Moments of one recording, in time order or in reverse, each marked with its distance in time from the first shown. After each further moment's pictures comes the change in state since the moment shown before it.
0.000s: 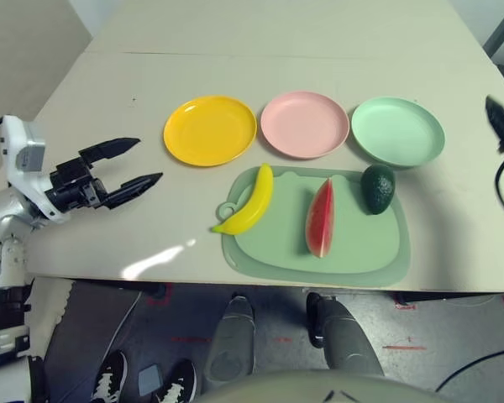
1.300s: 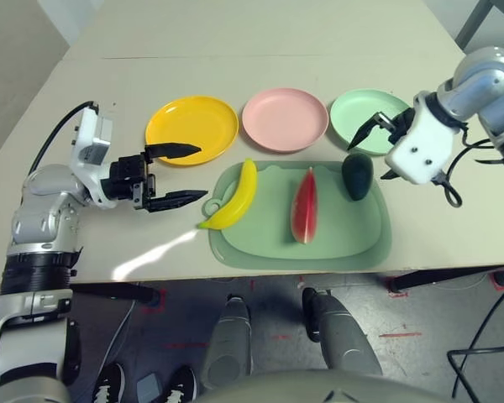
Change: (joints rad) left arm -0.166 -0.117 -0.146 0.065 0.074 -0.078 -0.078; right arm -0.646 0.133 0.913 0.534 -0.366 -0.873 0.860
